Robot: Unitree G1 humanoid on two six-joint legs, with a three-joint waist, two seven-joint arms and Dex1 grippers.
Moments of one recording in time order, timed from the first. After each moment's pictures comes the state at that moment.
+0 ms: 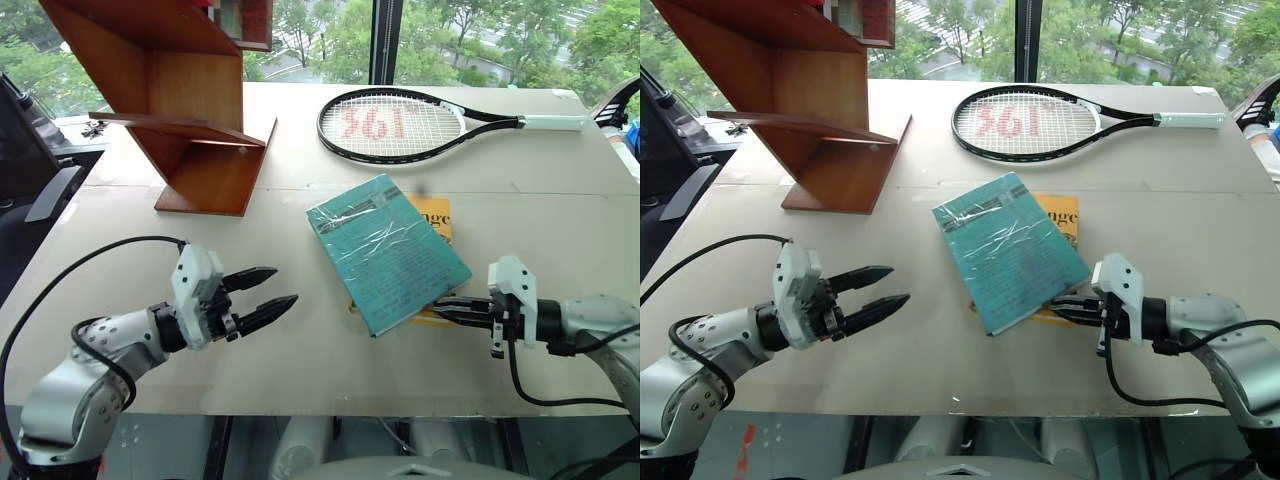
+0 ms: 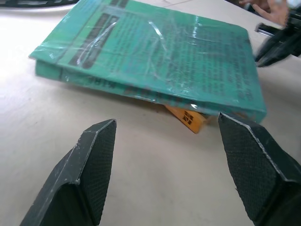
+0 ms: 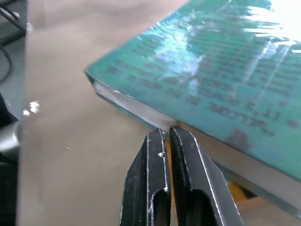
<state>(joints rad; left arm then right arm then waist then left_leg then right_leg) 0.11 0.75 0.29 -0.49 -0.76 0.63 -0.83 0.05 -0.79 -0.08 -0.53 0.57 0.56 0.99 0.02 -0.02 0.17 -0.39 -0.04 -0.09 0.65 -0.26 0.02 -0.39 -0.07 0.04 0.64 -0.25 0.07</state>
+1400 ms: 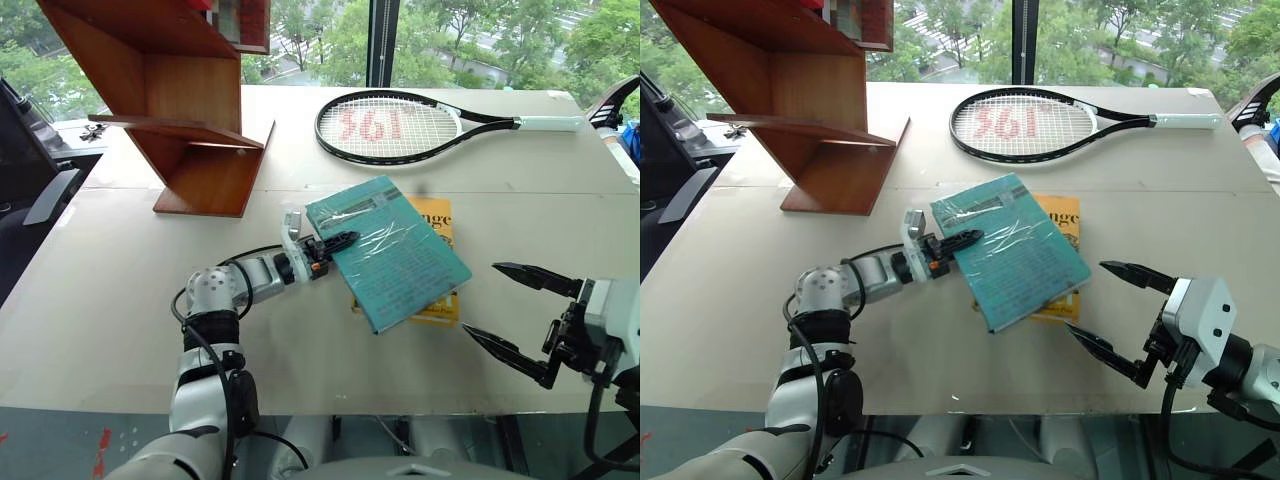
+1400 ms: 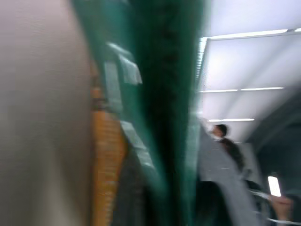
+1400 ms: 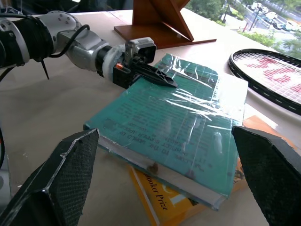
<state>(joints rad) -0.59 0.22 0.41 0.42 -1.16 1.32 -0.34 0.41 -0.72 -0.47 -0.89 0.69 0.41 0.82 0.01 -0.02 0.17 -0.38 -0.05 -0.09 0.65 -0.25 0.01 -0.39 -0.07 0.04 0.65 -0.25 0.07</state>
